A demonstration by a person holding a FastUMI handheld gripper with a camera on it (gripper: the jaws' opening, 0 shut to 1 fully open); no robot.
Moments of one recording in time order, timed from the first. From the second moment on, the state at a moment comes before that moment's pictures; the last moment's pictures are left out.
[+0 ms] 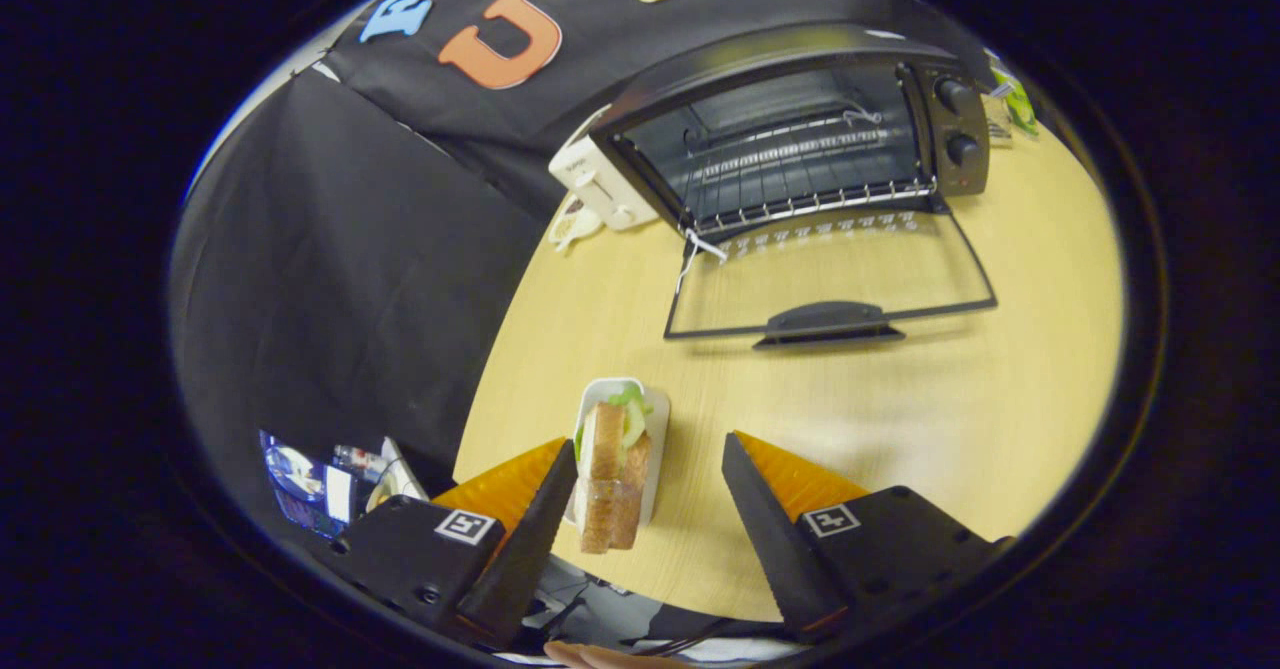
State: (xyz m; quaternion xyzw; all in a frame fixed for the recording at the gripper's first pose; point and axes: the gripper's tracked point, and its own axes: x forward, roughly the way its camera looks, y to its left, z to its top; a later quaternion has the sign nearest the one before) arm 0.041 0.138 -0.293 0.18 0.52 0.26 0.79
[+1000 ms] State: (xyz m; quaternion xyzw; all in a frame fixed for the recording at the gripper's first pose) arm 0.021 0.175 -0.304 0.20 0.57 0.31 0.73
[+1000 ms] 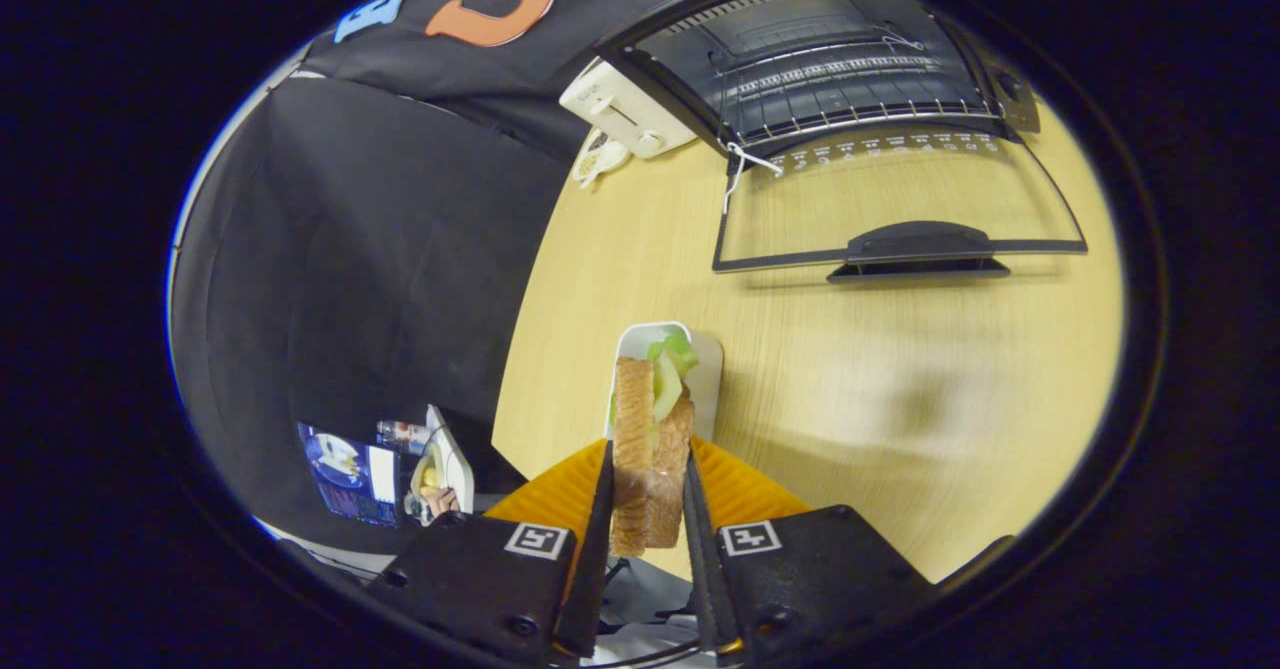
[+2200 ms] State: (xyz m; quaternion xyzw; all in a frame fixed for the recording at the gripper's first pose) arm 0.143 0.122 -0.241 0.43 0.31 0.27 0.81
